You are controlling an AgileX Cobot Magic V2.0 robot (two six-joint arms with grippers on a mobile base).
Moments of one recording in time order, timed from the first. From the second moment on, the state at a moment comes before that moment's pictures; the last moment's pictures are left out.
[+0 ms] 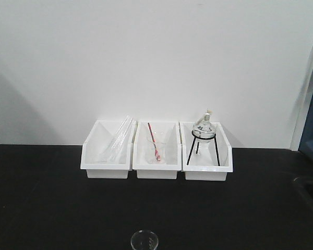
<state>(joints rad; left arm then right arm) -0.13 -0.01 0.03 0.05 0.00 0.09 0.06 -0.01 0.03 -0.04 0.22 0.12</state>
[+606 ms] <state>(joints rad) -0.13 -0.01 0.03 0.05 0.00 0.09 0.06 -0.01 0.03 -0.04 0.22 0.12</state>
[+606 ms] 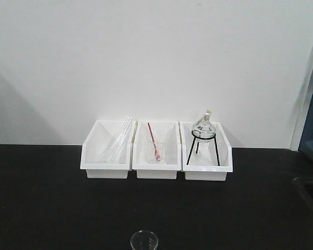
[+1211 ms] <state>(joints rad) -0.13 -0.01 0.03 0.05 0.00 0.09 0.06 -0.01 0.03 -0.11 0.19 0.12</state>
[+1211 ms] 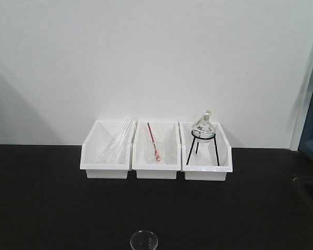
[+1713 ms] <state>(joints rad) -0.13 -0.01 0.03 0.05 0.00 0.09 0.06 -0.01 0.03 -0.12 -0.06 0.12</state>
